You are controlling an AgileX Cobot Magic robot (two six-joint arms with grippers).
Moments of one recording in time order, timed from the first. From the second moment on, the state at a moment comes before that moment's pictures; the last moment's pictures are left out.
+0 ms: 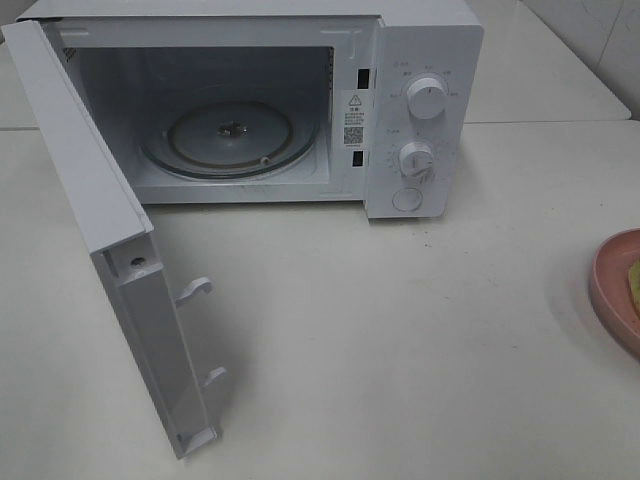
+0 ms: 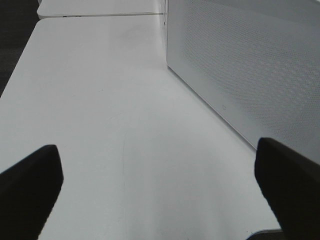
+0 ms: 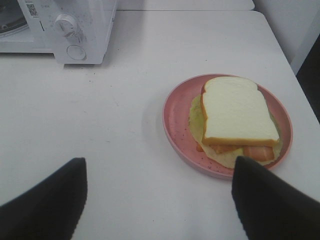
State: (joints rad) left arm -0.02 0.00 -0.50 -0.05 1.04 0.05; right arm 0.04 0.00 -0.50 -0.05 1.04 0.04
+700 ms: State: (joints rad) left arm -0.02 0.00 -0.50 -0.05 1.04 0.05; right arm 0.04 0.00 -0.50 -0.05 1.04 0.04
